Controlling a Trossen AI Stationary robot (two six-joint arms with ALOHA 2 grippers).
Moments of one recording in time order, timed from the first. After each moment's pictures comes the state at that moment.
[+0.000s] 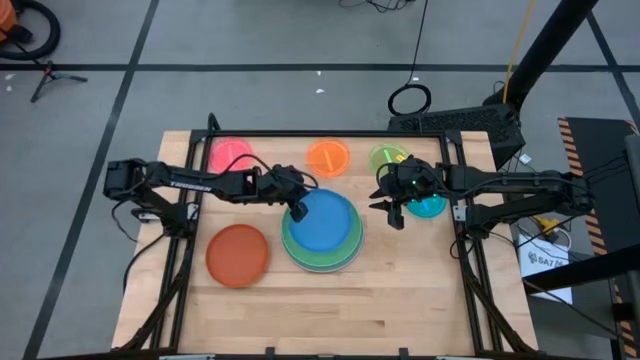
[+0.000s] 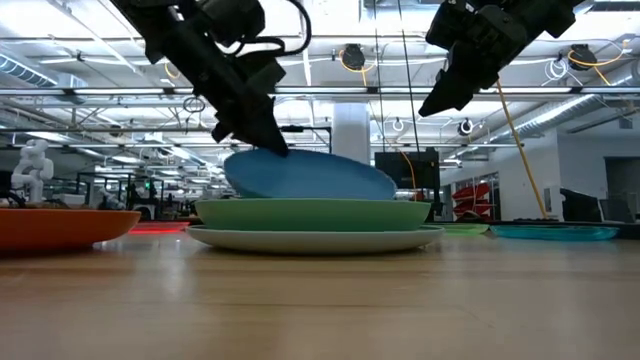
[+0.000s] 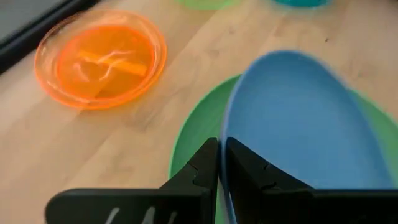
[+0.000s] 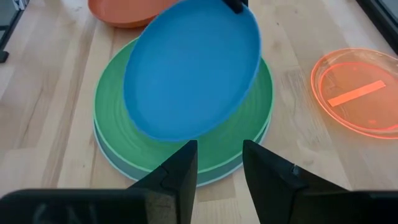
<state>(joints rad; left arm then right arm) 0.13 1.50 0.88 -0.11 -0.19 -0.34 -0.18 1.07 0.74 -0.38 -0.13 0.00</state>
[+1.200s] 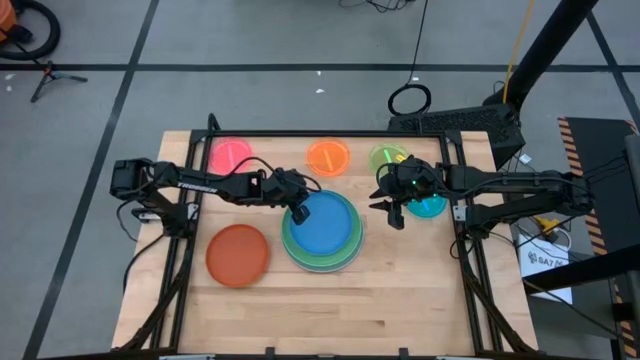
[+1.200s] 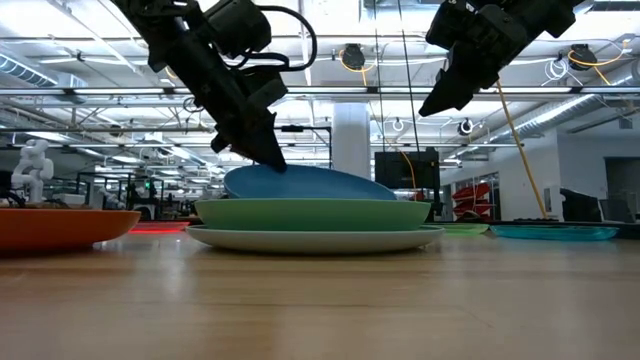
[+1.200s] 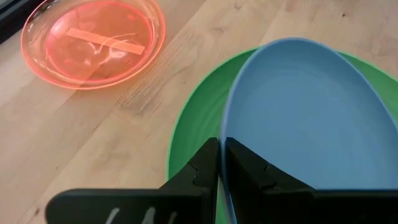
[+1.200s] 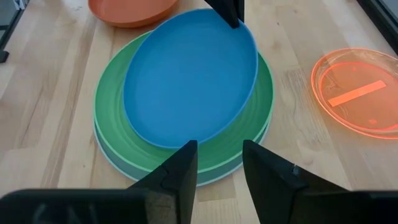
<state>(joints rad) 0.13 1.55 0.88 -0.13 -0.19 -0.35 -0.18 1.07 0.74 -0.38 -0.13 0.00</state>
